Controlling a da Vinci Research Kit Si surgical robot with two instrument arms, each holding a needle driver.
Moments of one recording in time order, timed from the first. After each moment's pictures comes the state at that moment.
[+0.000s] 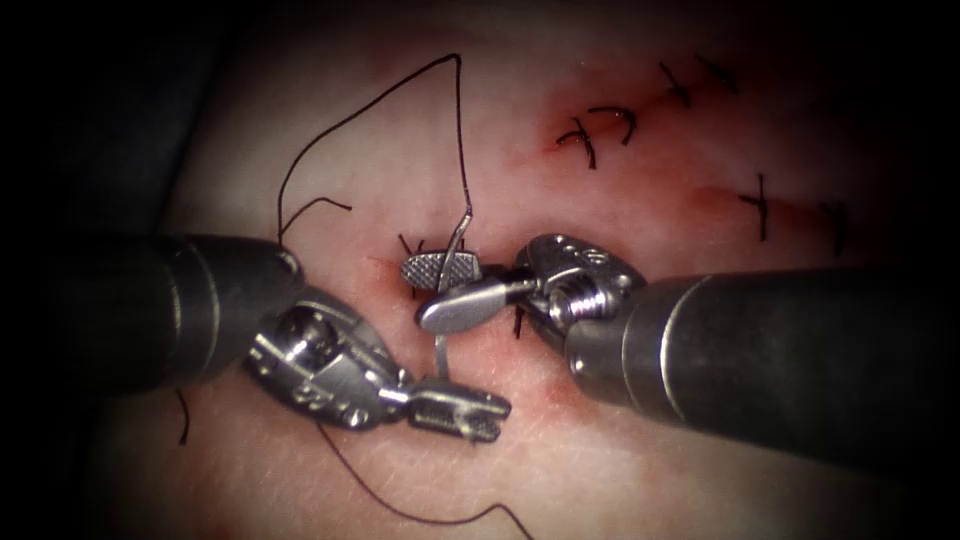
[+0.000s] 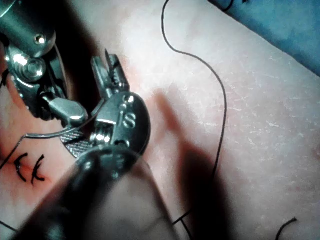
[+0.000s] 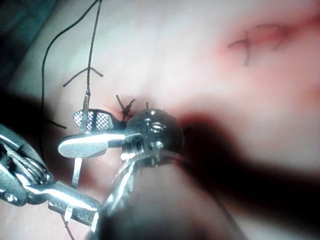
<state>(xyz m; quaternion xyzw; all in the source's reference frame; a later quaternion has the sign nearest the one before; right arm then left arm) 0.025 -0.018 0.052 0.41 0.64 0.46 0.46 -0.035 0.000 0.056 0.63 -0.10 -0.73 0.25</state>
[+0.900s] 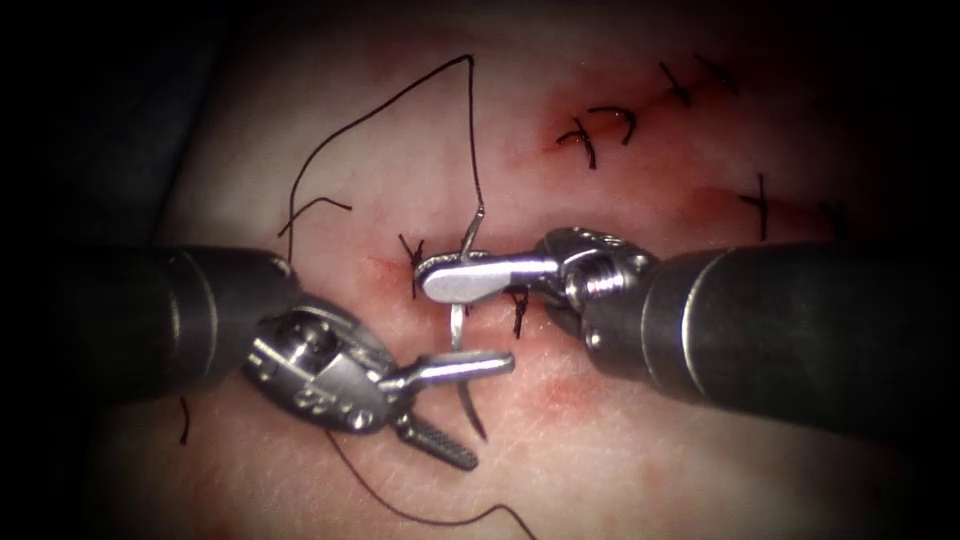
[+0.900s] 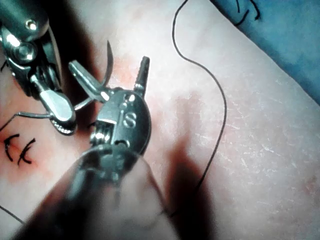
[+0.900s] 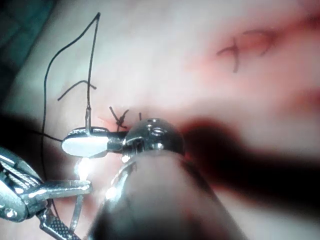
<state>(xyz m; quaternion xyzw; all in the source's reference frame) 0.023 -0.017 0.051 0.40 0.61 0.50 0.45 -0.035 0.000 0.056 0.63 -0.06 -0.76 0.18</state>
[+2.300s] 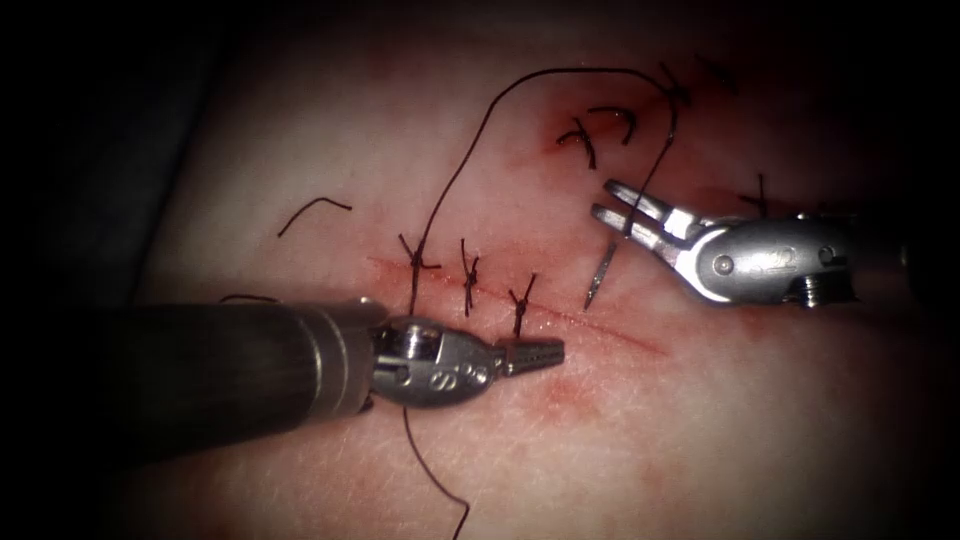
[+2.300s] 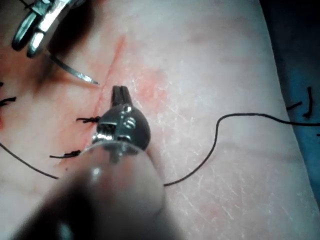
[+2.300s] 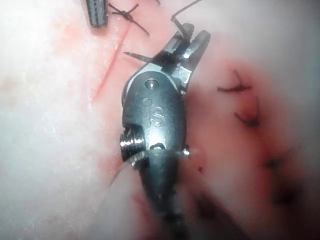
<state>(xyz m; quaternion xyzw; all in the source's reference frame) 0.014 -0.017 0.054 -0.22 0.56 0.21 0.77 -0.041 0.000 0.069 0.46 -0.05 -0.89 -0.01</state>
